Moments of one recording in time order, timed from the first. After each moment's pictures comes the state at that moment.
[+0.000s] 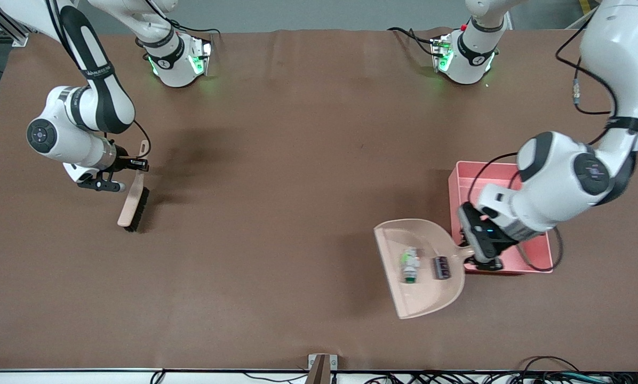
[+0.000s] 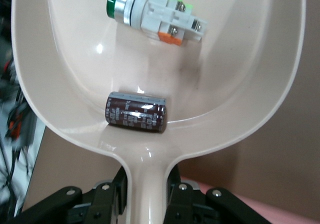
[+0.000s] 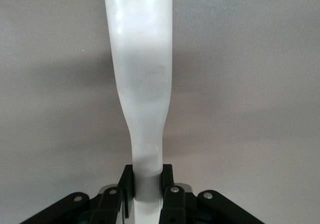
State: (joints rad) left arm 0.54 0.60 -0.86 -1.63 0.31 2.28 1.04; right arm -0.09 0.13 -0.01 -2.43 0.04 2.32 0.01
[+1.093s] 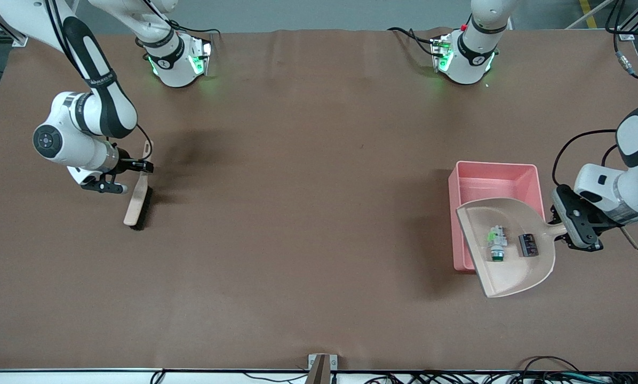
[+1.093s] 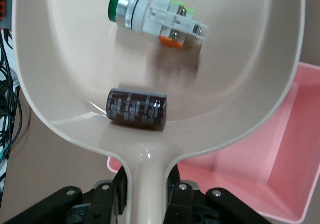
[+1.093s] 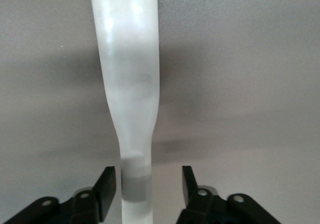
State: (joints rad) left arm 0.79 0.48 -0.89 -1.63 0.34 2.01 1.23; right arm -0.10 0.17 -0.01 -2.43 0.03 2.35 0.00
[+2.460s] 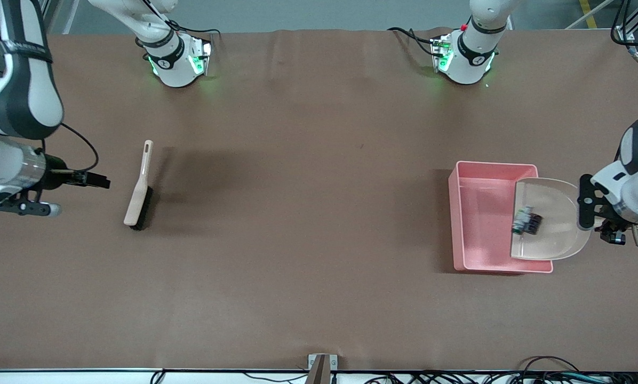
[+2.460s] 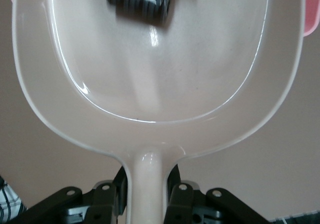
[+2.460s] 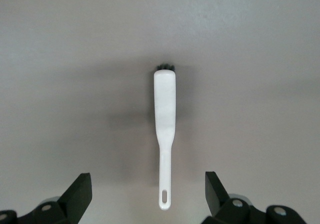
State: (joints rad) left arm 0.69 0.46 -0.68 -1.69 0.71 1.99 1.54; right arm -0.11 0.16 0.00 -1.78 0.05 1.75 0.01
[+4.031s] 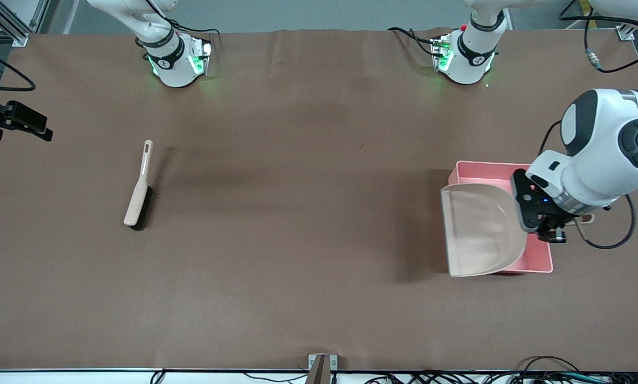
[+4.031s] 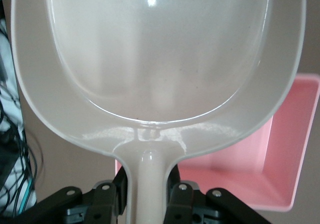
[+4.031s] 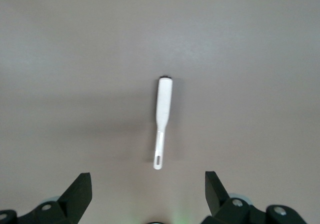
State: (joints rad) left arm 0.02 0.30 -0.20 -1.64 0.13 2.00 1.37; right arm -0.05 0.06 0.02 -1.40 -0.04 1.40 -0.03
